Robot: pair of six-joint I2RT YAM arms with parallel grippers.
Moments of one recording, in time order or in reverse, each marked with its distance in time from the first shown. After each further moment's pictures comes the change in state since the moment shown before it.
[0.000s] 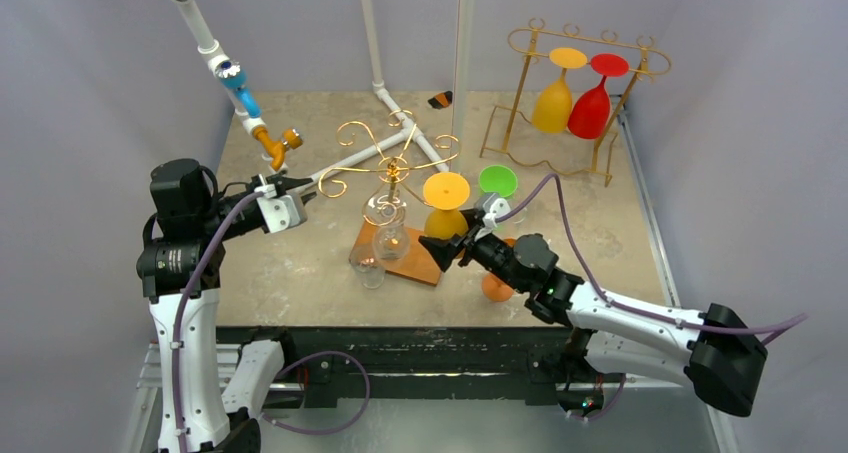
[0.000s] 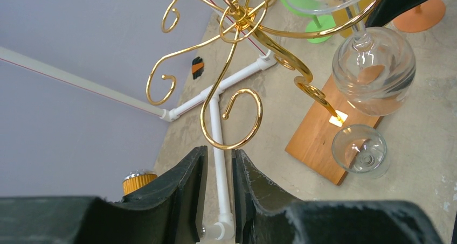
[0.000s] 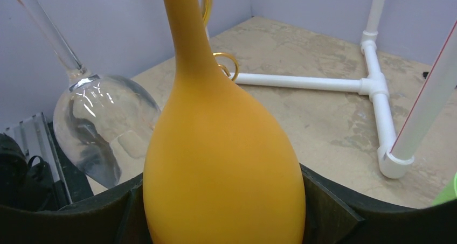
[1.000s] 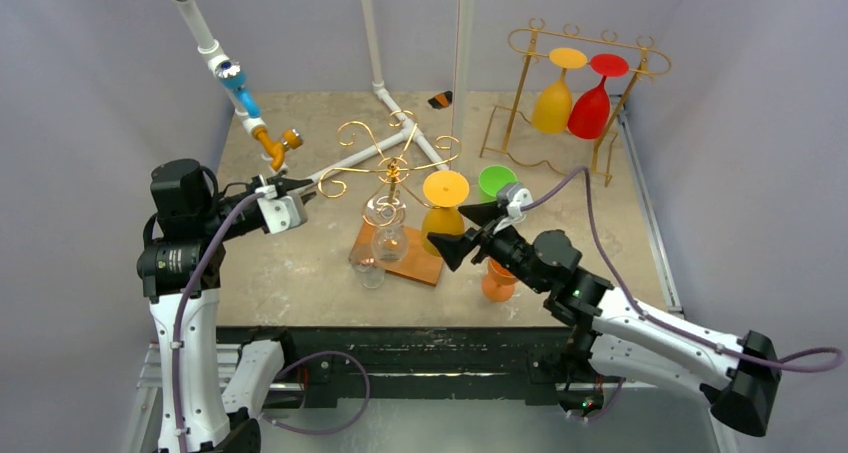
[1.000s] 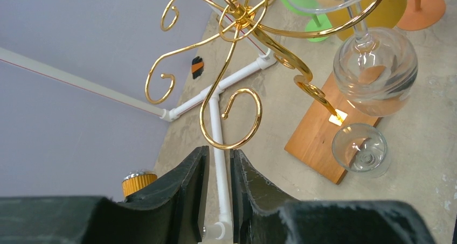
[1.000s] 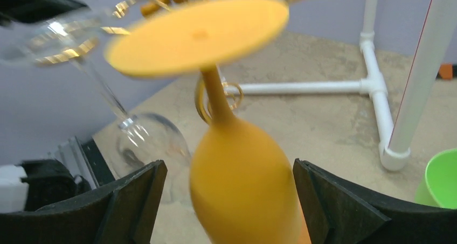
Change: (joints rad) left arm 0.000 0.000 -0.002 -0.002 0.000 0.008; right arm -0.002 -0.154 0.061 -0.228 0.056 0.102
